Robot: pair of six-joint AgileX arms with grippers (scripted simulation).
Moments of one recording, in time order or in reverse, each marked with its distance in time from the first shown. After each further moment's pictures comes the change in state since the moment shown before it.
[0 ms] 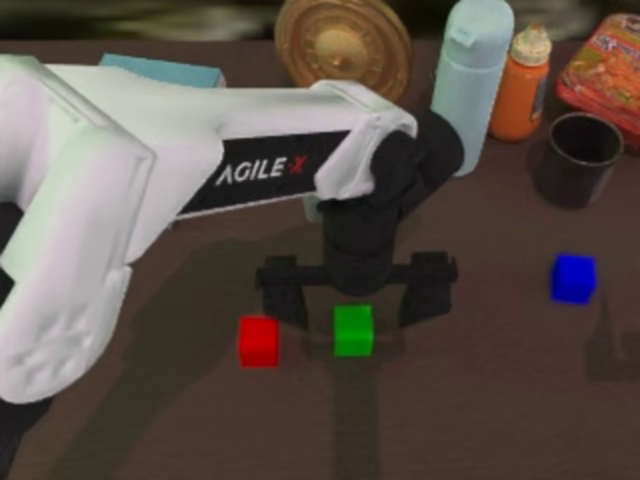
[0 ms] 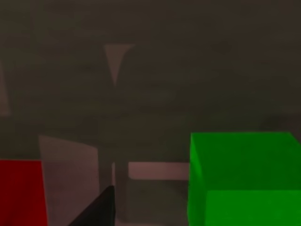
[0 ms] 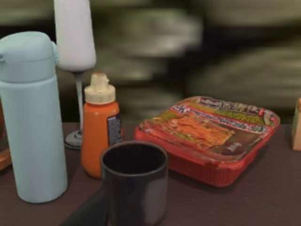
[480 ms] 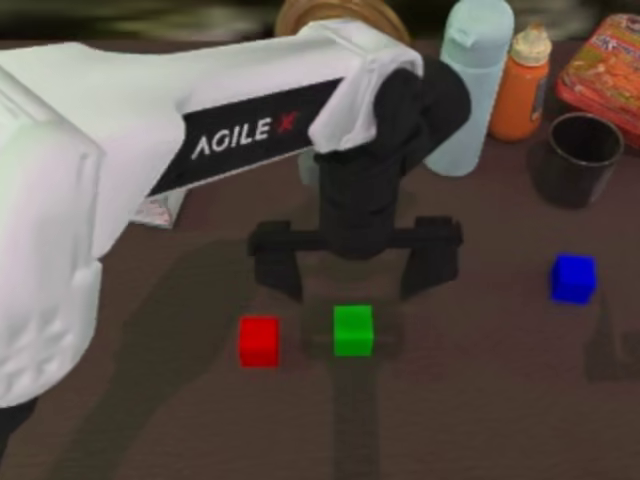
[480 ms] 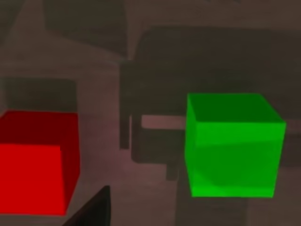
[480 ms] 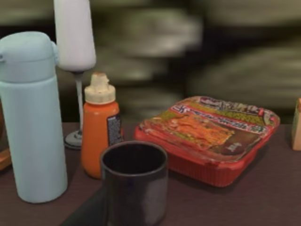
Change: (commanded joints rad) left arm 0.014 -0.044 0.132 -0.182 -0.001 -0.005; right arm 0.000 0.000 0.000 0.000 0.000 0.000
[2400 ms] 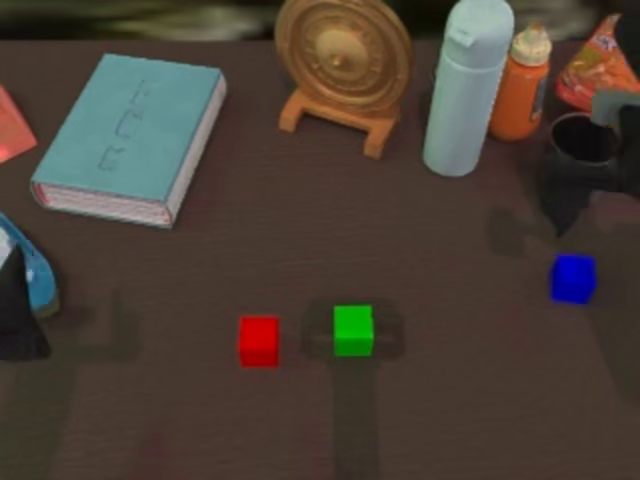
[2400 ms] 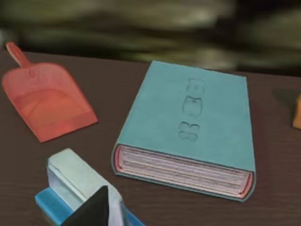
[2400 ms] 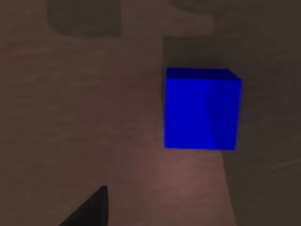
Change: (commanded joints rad) left arm 0.722 -1.955 -1.621 1.024 -0.002 0.676; right arm 0.187 1.804 1.347 -0.984 0.004 0.343
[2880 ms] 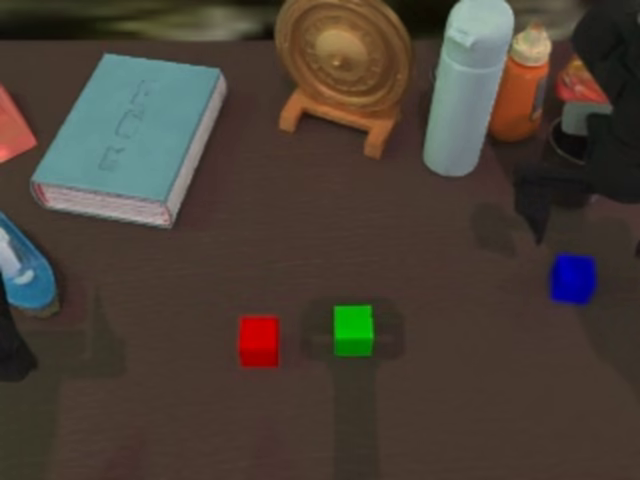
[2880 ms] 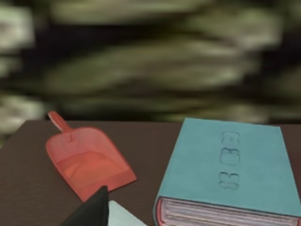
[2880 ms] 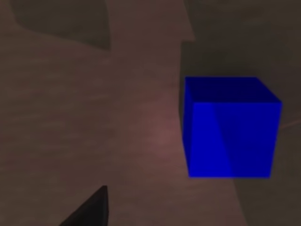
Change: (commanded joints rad) left arm 0.076 -0.240 -0.184 0.147 0.009 0.109; right arm 0.020 0.187 0.156 -0.098 -0.003 0.038
